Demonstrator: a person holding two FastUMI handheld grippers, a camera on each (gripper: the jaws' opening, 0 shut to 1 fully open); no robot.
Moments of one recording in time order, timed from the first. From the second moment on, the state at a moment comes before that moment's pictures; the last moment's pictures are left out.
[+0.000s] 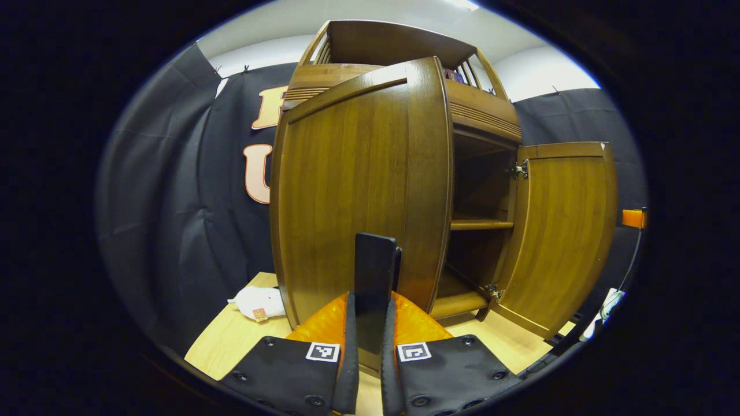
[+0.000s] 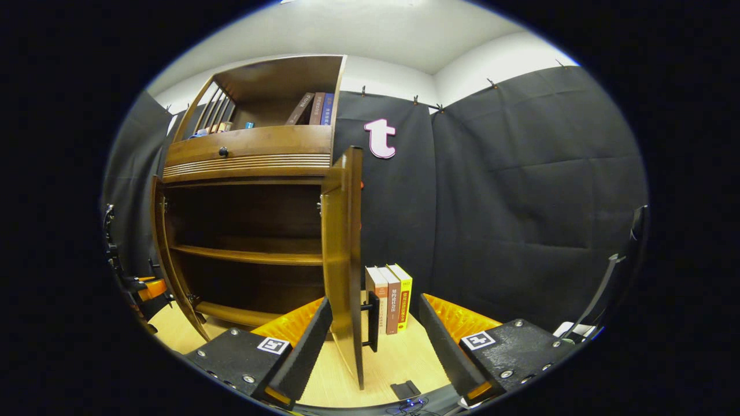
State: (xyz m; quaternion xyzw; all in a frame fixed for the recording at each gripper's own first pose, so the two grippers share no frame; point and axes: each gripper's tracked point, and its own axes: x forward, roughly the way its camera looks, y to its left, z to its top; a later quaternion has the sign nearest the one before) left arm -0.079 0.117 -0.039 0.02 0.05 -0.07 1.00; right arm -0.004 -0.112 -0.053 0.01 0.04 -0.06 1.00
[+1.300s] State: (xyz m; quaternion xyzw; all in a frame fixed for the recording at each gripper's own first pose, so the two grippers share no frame) left arm -0.129 0.272 -0.017 0.03 0.05 -0.02 1.00; right arm 0.010 0.042 -0.051 0.01 0.05 0.03 1.00
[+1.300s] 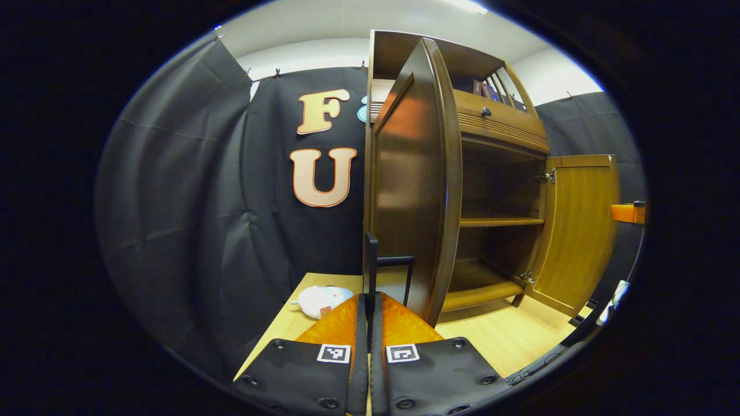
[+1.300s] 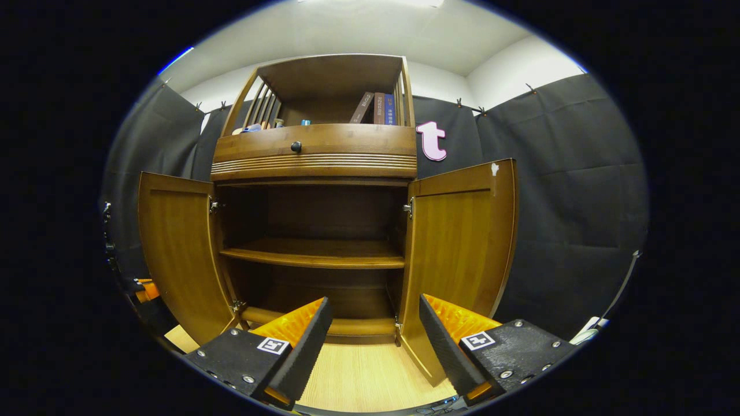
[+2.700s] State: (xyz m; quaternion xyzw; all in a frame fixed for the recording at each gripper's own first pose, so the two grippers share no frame) left arm -0.198 0.244 0.149 0.03 0.01 0.01 1.00; right arm -0.002 0.059 -0.007 0.01 0.02 0.05 1.00
